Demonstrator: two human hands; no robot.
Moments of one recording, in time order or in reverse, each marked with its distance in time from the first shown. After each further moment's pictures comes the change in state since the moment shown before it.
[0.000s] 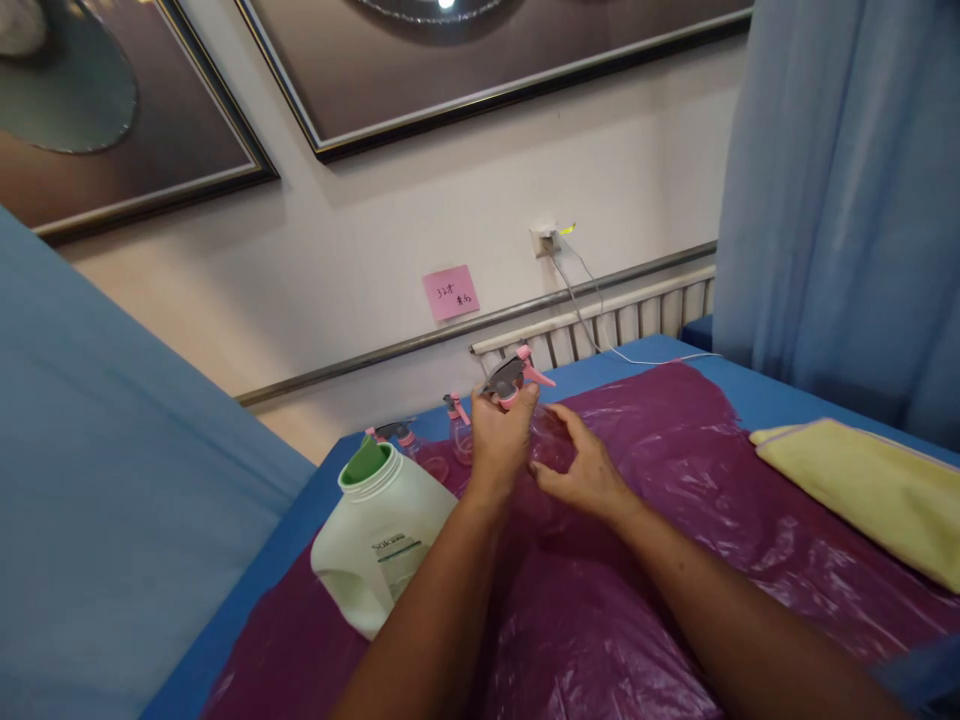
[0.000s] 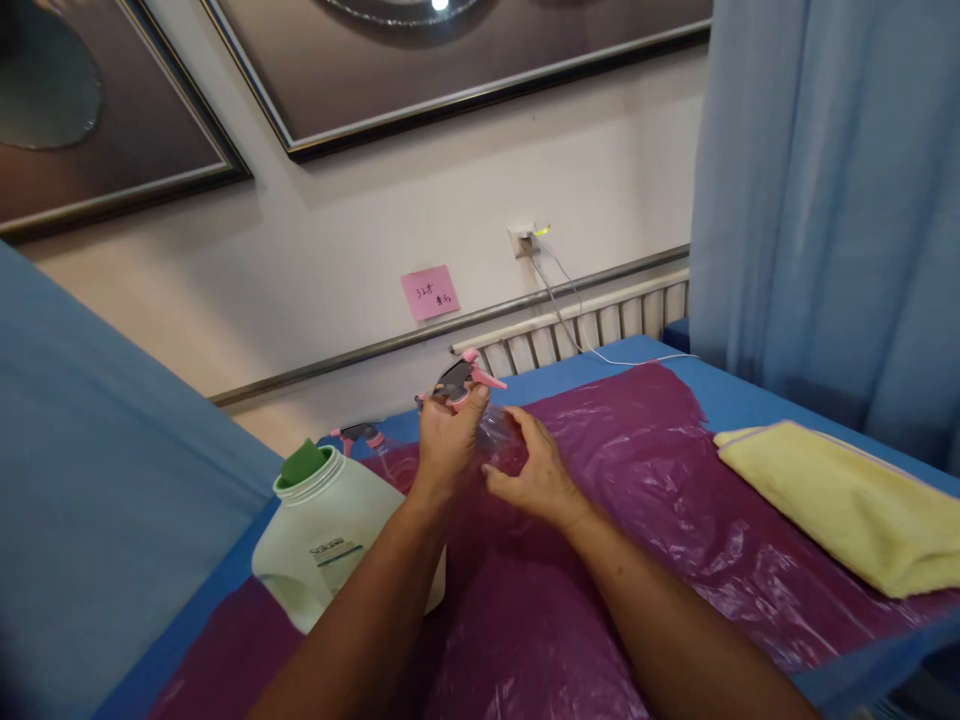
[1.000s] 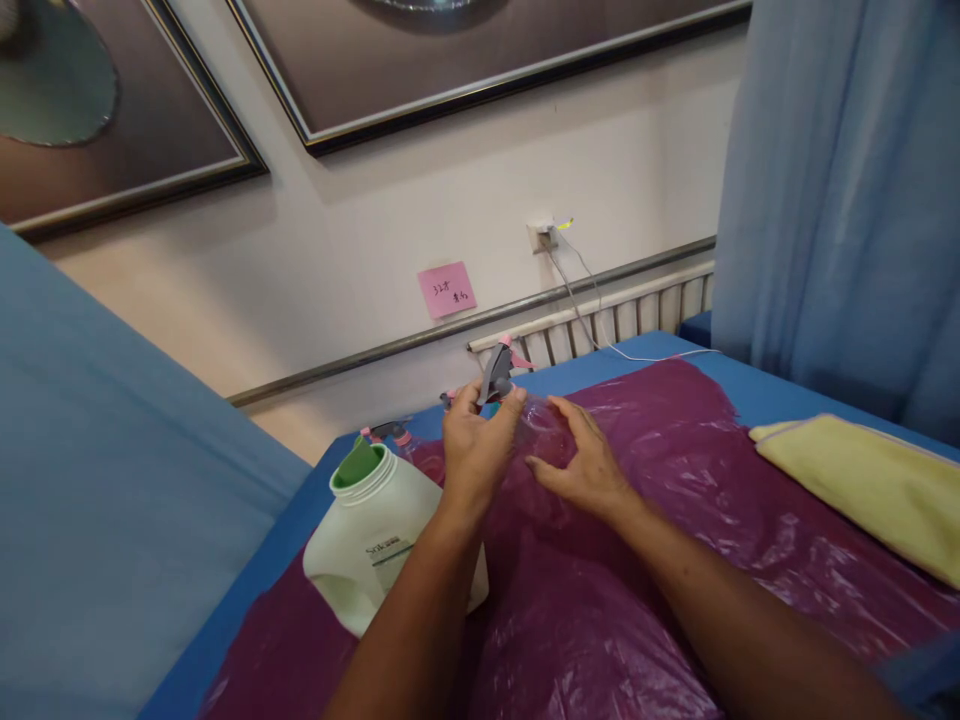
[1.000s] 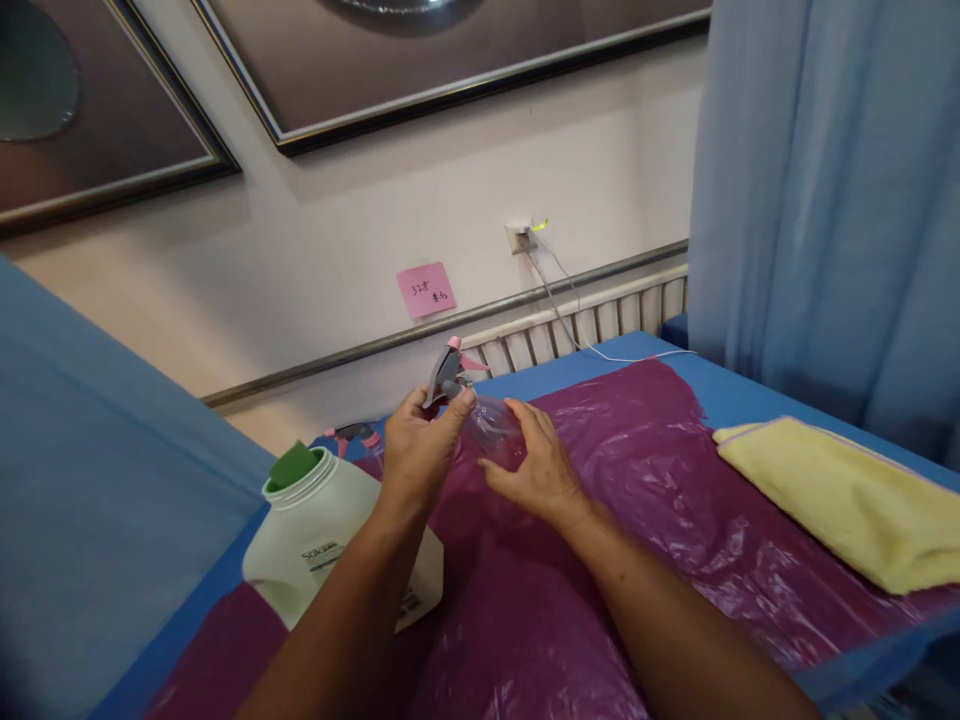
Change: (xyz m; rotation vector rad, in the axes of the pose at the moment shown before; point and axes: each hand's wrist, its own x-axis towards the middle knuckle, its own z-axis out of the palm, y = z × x) left_hand -0.008 0.029 -0.024 0.266 -0.030 0.031; right_hand 0.003 -0.004 -0.006 -0.184 0.078 -0.114
